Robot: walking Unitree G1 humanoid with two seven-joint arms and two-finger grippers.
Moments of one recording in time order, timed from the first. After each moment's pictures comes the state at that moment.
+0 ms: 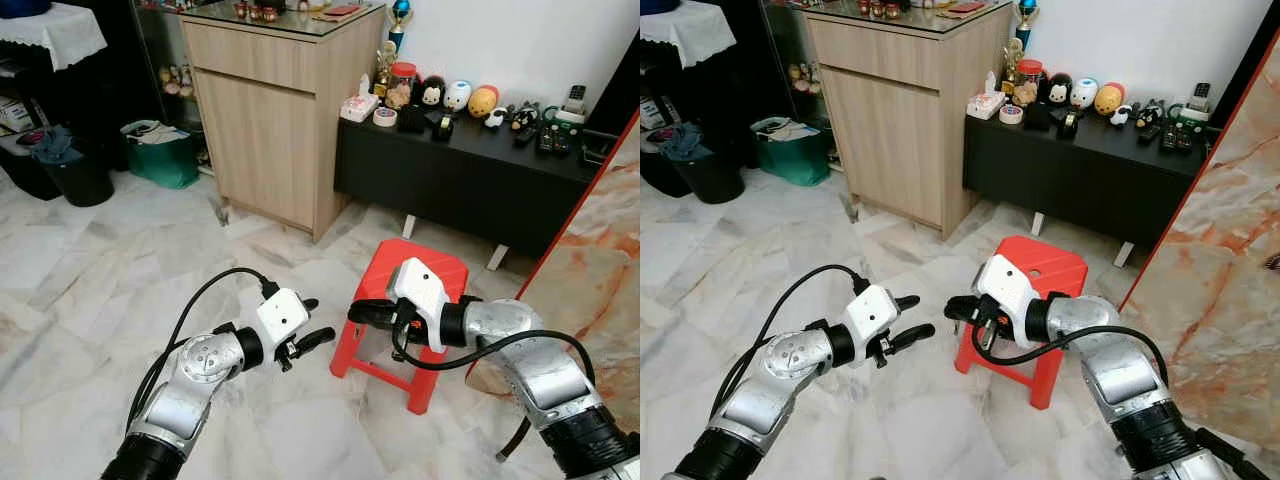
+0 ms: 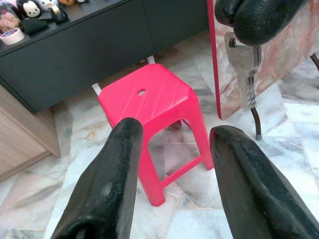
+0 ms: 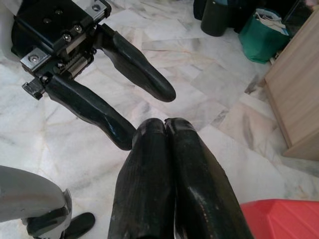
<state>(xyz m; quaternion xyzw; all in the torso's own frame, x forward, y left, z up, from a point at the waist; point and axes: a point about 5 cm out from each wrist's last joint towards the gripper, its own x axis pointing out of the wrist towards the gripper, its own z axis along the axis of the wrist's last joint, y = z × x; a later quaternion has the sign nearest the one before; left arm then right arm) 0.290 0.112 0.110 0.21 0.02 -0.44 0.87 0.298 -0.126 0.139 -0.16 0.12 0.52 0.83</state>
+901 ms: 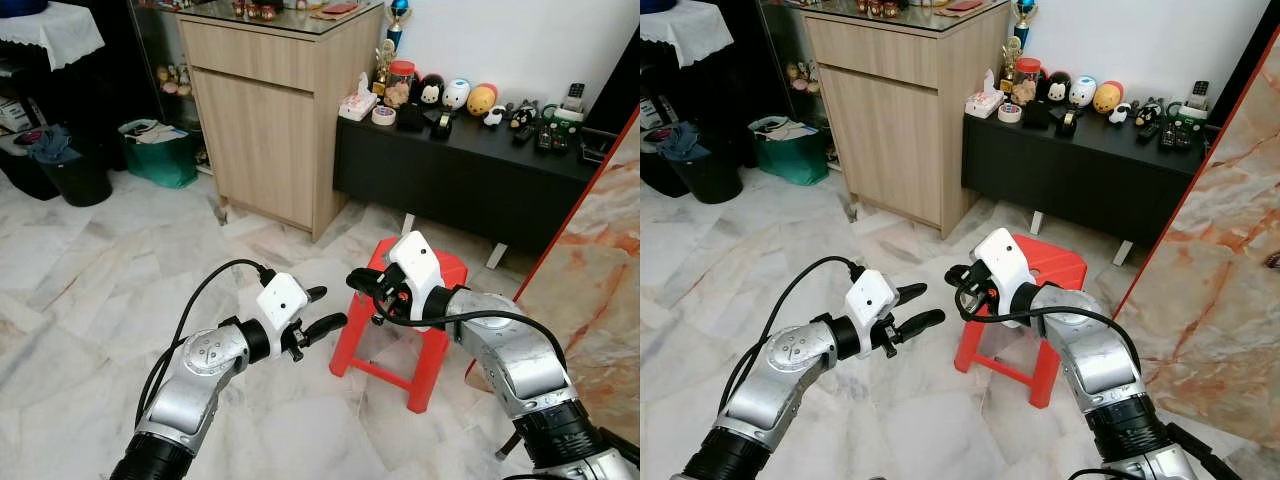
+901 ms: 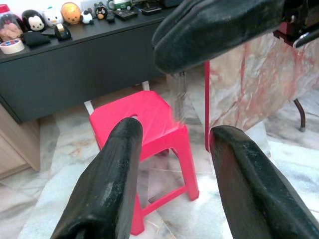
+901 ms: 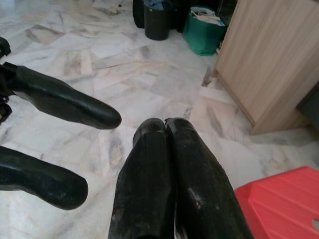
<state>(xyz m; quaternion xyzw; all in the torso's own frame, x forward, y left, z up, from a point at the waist) 0.291 0.104 0.124 0.13 0.00 -0.44 0.89 0.314 -0.115 0.144 -0.09 0.12 0.41 0.90</state>
